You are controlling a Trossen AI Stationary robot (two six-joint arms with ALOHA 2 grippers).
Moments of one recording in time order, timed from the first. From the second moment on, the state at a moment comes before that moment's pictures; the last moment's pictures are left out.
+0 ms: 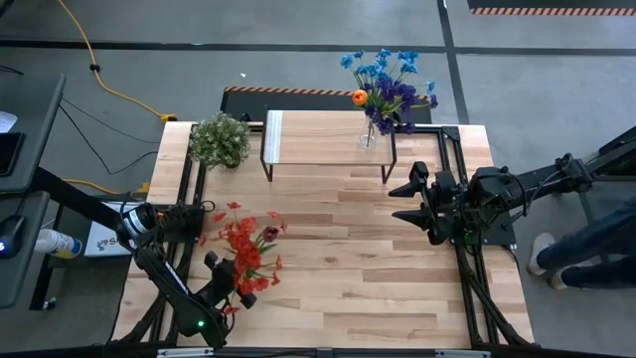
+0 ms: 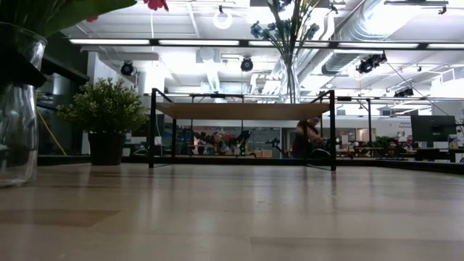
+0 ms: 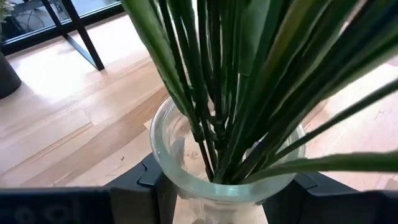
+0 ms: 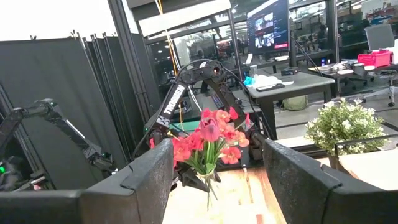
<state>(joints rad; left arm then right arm) -1.05 1.90 1.18 -1.35 -1.00 -2.13 0.28 0.74 0.70 0.16 0.16 0.22</state>
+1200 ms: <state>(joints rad) -0.95 1.76 1.43 -1.57 -1.21 -2.09 0.28 0.74 0.70 0.16 0.19 0.23</state>
